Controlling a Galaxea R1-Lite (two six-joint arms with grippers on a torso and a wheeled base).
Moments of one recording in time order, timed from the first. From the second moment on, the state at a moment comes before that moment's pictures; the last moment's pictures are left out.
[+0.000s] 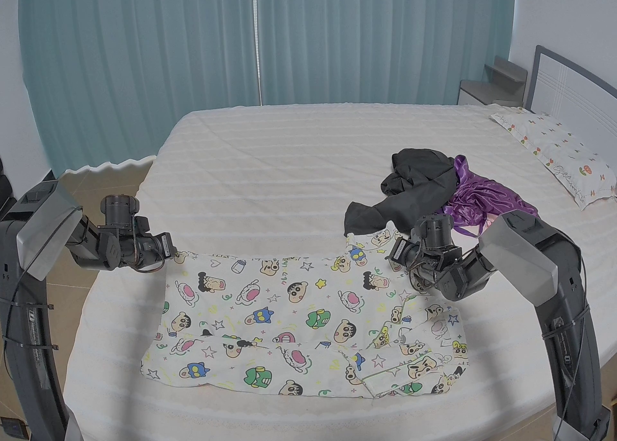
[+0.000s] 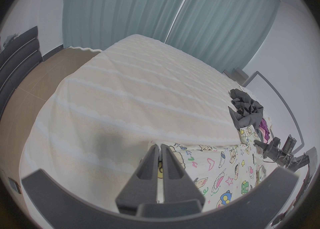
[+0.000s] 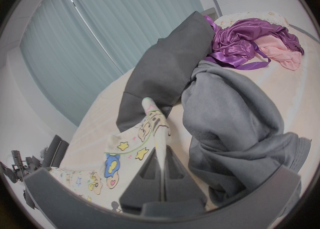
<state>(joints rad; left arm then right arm) 0.10 2.38 -1.29 -0.41 -0.29 -0.25 0.29 2.64 -1.43 -0.77 -0.08 0.61</state>
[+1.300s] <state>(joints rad) 0.10 2.59 -1.60 -0.25 -0.40 -0.23 0.29 2.58 -1.31 -0.81 -0.07 0.59</state>
